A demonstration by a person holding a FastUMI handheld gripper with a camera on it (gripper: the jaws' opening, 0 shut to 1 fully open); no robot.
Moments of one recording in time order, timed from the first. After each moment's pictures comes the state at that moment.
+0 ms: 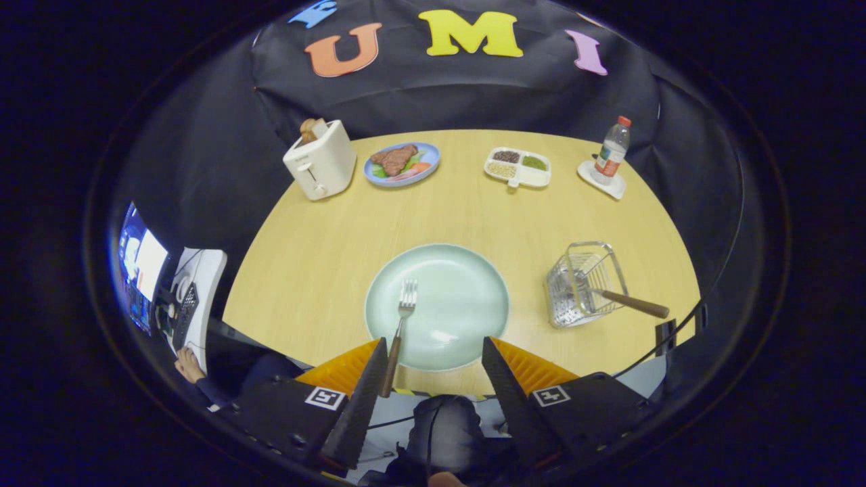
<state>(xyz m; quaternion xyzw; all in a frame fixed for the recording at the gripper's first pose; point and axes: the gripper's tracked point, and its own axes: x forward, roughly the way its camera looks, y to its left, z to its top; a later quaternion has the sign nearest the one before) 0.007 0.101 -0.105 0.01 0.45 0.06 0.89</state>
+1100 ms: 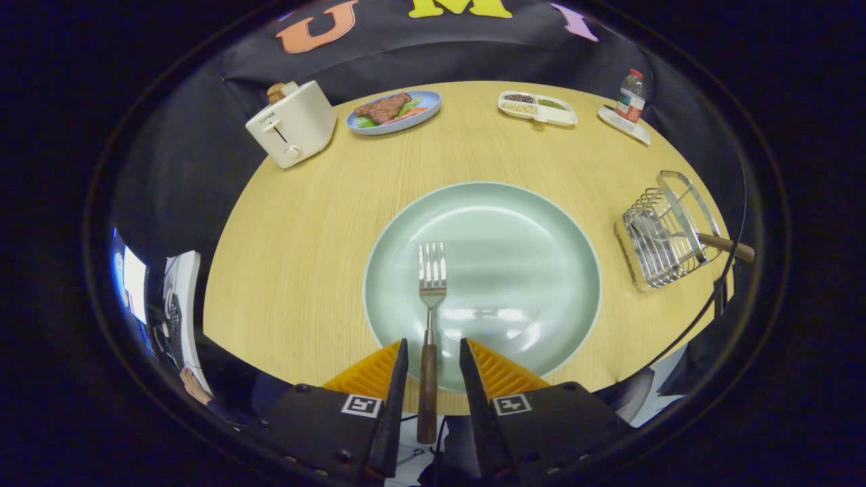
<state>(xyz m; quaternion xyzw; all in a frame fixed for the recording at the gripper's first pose) 0.041 0.143 -0.203 0.05 0.50 0.03 0.86</state>
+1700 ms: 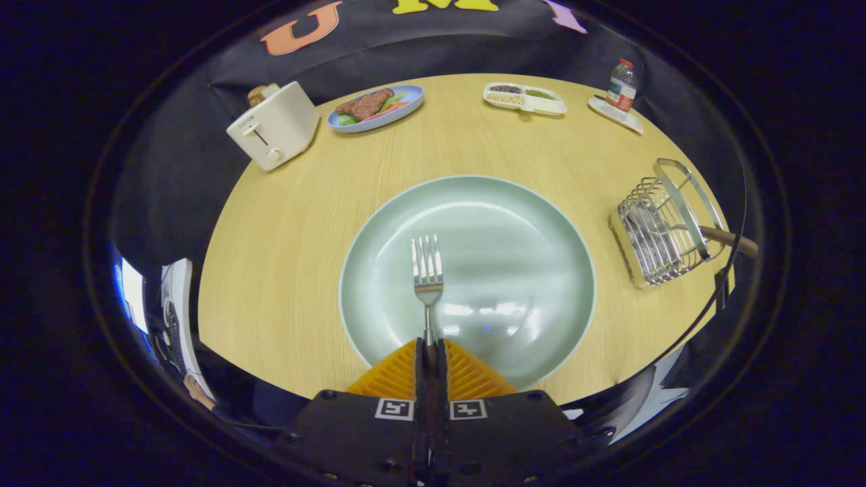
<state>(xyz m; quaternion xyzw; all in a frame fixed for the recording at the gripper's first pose) 0.045 0.129 -0.209 0.07 0.52 0.01 0.85</state>
